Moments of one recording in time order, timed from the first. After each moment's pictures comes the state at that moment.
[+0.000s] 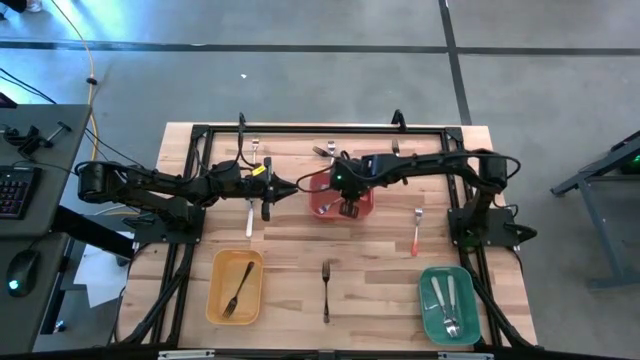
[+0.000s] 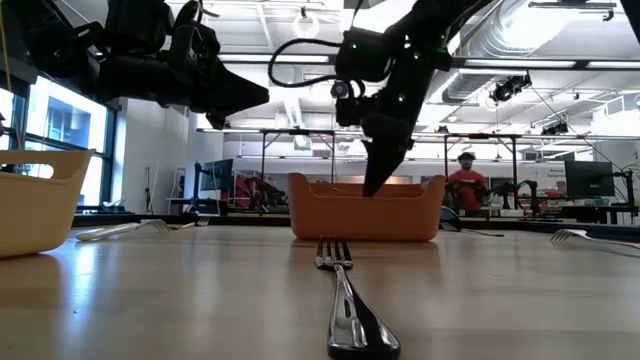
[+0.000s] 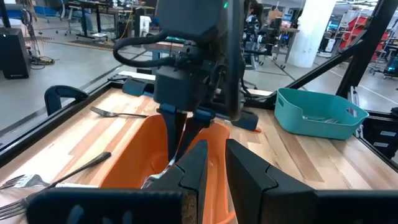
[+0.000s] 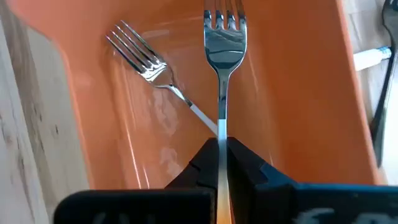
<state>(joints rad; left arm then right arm) 0.25 1.25 0.31 0.86 0.20 -0.09 -0.20 1.82 1.26 -0.60 0.04 0.00</state>
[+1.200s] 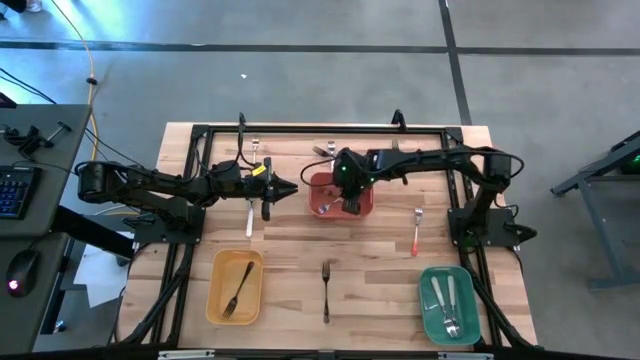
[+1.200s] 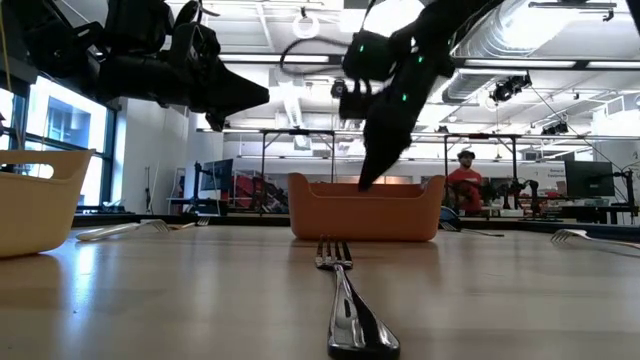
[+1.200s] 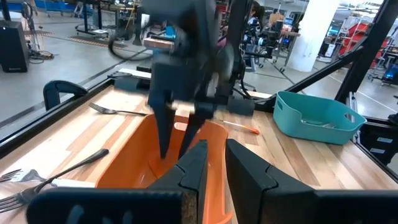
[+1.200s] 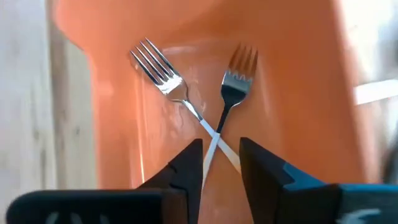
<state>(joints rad) 0.25 1.25 0.31 0.86 0.19 -0.13 -0.26 1.78 1.21 -0.52 -0.11 -0.12</state>
